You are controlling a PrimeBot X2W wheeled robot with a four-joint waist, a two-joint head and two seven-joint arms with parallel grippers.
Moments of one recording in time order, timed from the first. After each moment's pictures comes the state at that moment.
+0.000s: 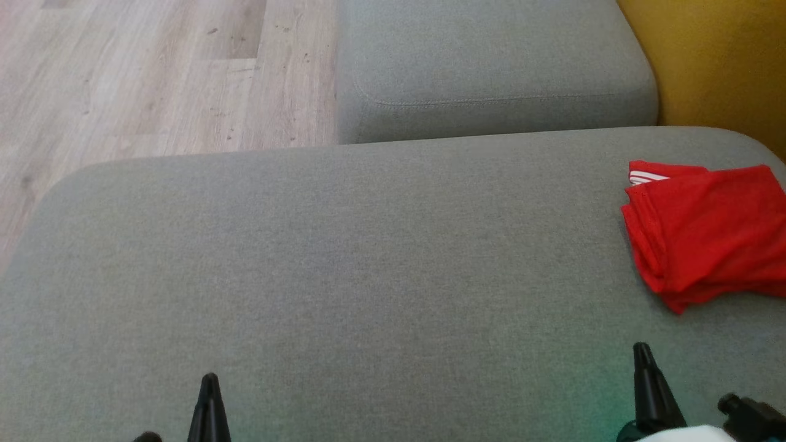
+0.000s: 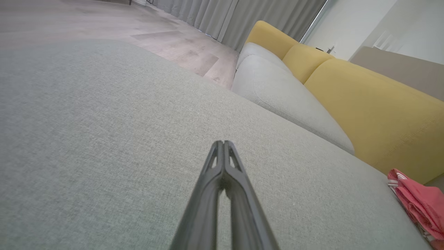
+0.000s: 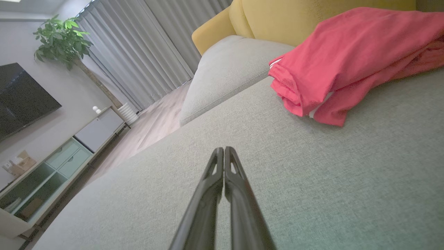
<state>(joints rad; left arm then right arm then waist) 0.22 0.06 -0.16 0.18 -0.59 0.02 -0.18 0.23 -0.05 0.04 0.20 0.55 0.13 -0.18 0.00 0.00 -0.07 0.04</state>
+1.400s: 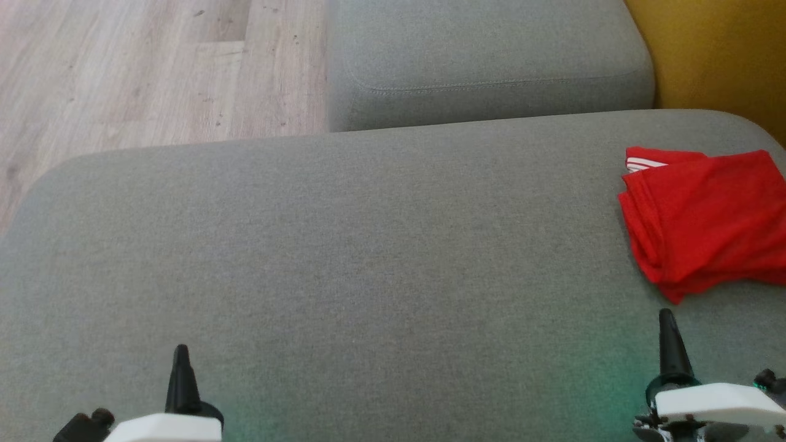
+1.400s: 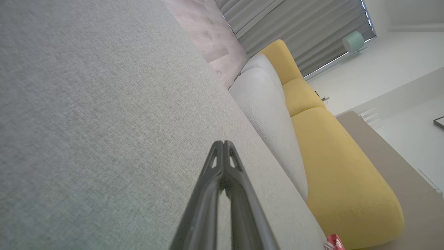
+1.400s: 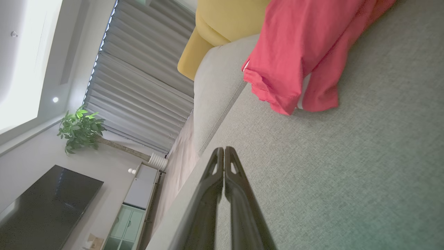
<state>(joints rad) 0.10 0.07 -0.08 0.22 -1.07 -0.04 -0.06 0.11 -0.05 -0.01 0.23 1.05 0.13 -0.06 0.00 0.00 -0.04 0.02</state>
